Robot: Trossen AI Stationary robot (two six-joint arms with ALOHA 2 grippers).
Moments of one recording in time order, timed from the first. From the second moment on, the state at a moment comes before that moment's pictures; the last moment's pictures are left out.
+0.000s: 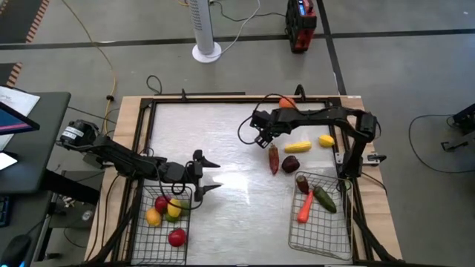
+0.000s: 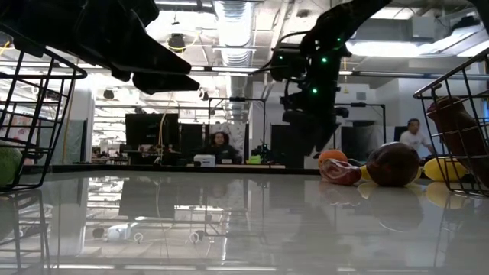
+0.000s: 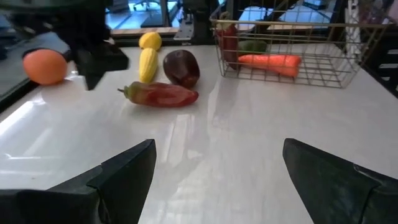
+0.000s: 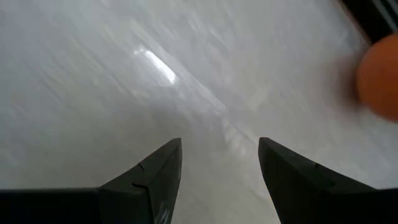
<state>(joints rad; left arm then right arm) -0.28 1.30 0.43 0.56 -0.36 -0.09 -0.33 1.80 1.26 -0.79 0.34 0.41</state>
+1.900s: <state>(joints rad) -0.30 1.30 0.43 0.58 -0.37 0.00 -0.19 1.87 1.26 -0.88 0.40 0.74</state>
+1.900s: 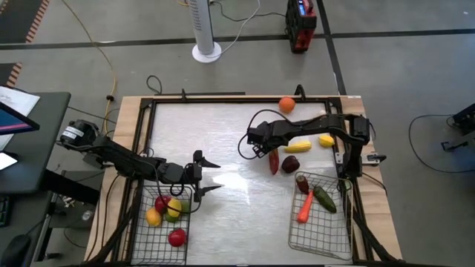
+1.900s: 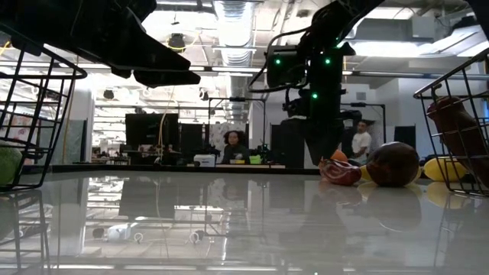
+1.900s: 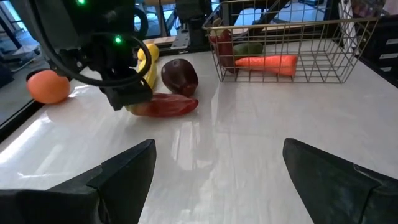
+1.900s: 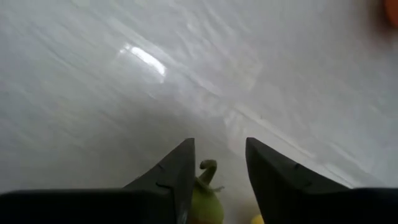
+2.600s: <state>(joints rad) -0.30 1.30 0.43 0.58 -0.37 0.00 -0.18 1.87 1.26 -0.91 0.36 0.68</state>
